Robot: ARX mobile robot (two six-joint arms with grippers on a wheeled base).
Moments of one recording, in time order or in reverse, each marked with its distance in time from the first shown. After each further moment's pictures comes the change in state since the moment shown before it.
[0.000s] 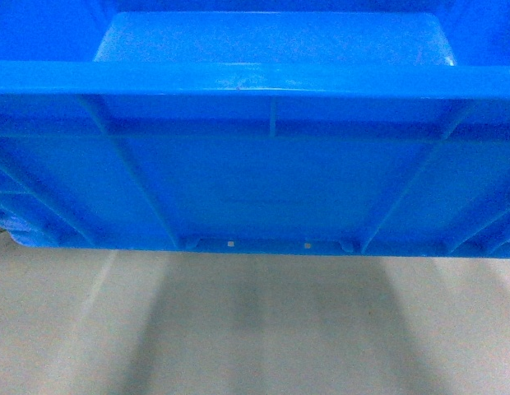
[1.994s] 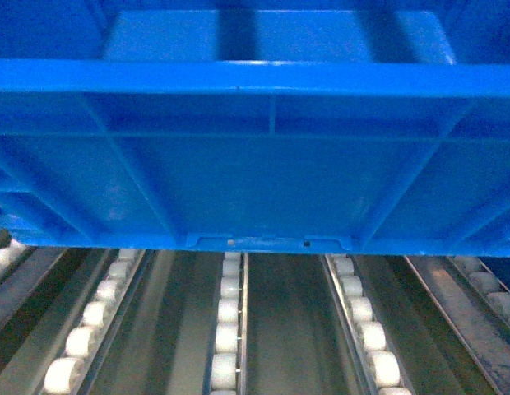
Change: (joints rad) left arm -0.001 0.001 0.000 0.003 -0.002 -0.005; right arm 0.000 0.000 0.000 0.002 0.001 0.000
